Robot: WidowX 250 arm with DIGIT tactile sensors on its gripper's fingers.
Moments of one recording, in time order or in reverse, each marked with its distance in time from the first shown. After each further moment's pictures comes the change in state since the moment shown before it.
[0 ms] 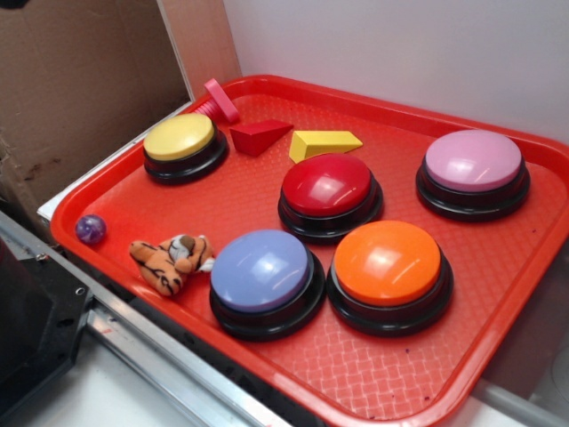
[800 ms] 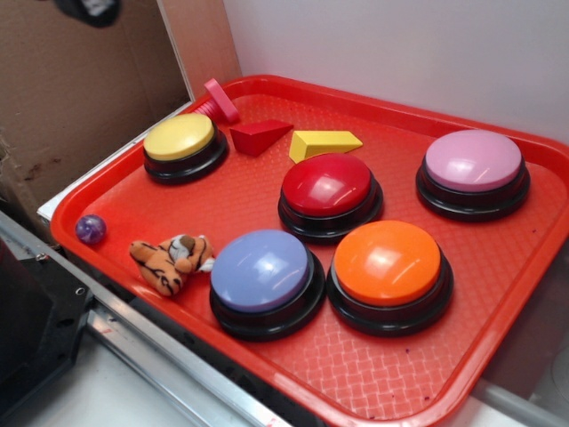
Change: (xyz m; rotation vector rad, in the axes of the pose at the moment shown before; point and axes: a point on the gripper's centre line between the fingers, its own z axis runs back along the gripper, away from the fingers) arm 0.058 -0.012 -0.039 0.082 -0.149 -0.101
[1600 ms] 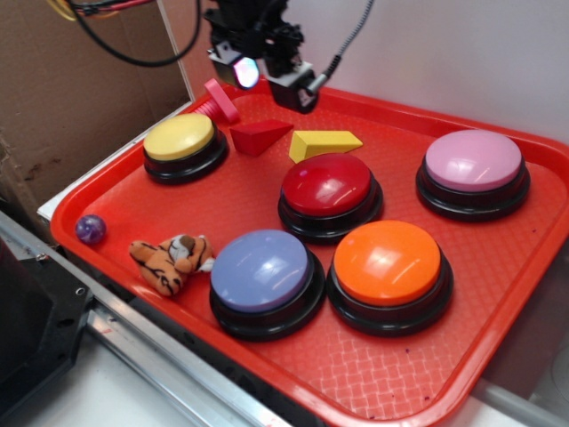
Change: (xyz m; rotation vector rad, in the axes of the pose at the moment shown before) arm 0.097 0.004 -0.161 -0.063 0.070 0.053
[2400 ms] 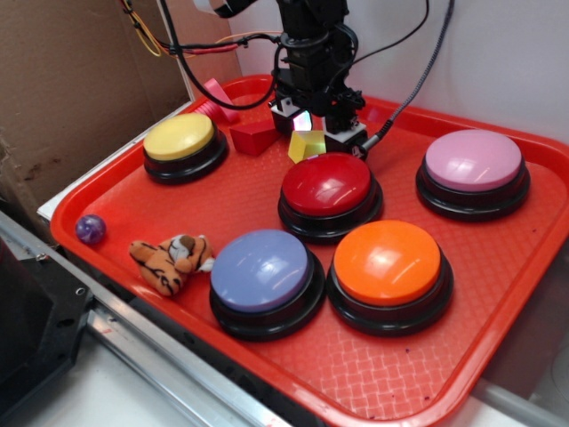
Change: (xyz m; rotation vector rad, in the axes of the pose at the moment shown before) arm 0.020 -0.013 -0.061 0.001 0.108 -0.036
